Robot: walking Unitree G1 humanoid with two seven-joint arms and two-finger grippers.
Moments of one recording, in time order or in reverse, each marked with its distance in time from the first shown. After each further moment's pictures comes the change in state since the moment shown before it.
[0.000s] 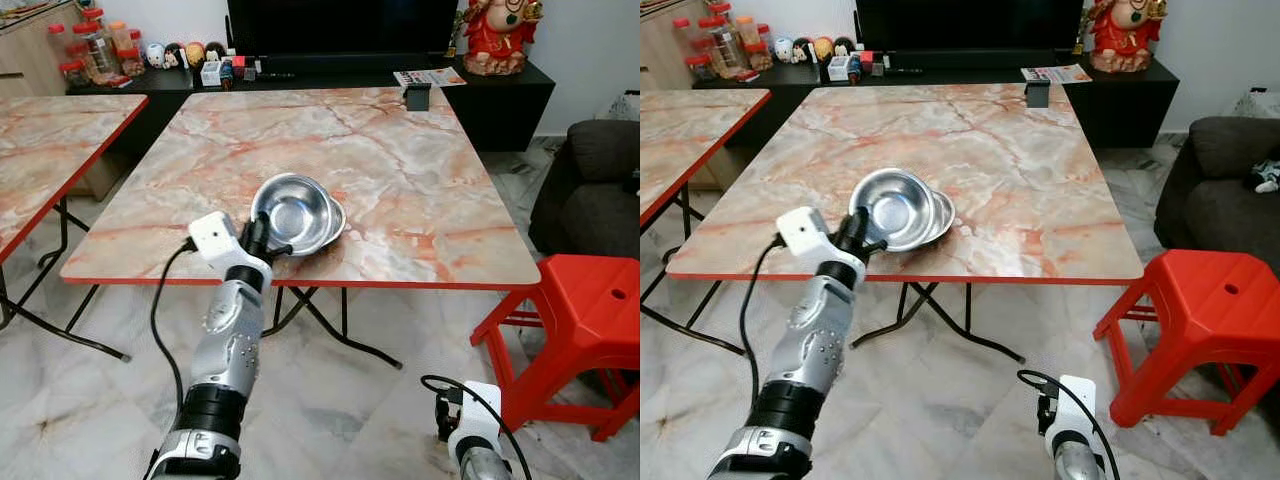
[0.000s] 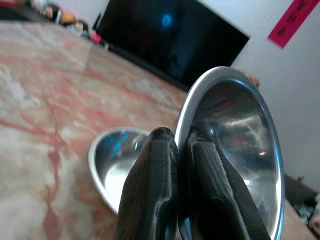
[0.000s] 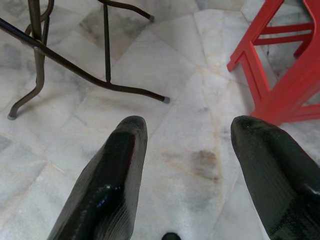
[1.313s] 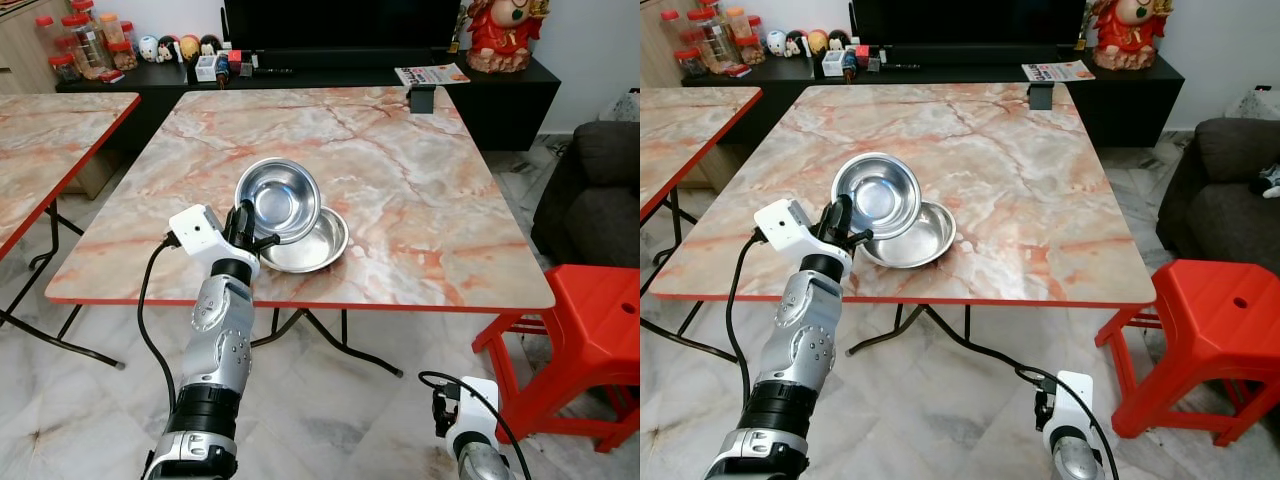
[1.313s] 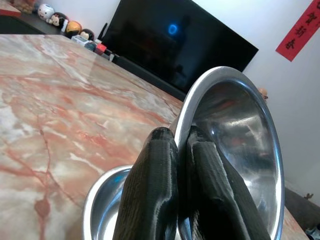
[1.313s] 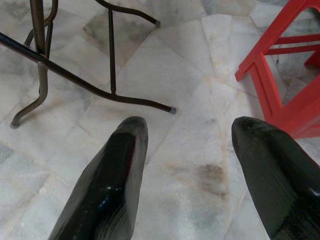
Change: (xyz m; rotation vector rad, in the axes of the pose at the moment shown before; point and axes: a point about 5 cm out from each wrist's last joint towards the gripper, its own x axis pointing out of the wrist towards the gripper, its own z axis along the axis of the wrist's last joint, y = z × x) left arm 0.001 0.006 0.011 -0.007 -0.042 0.026; right arm 0.002 0.003 0.003 0.000 0.000 0.014
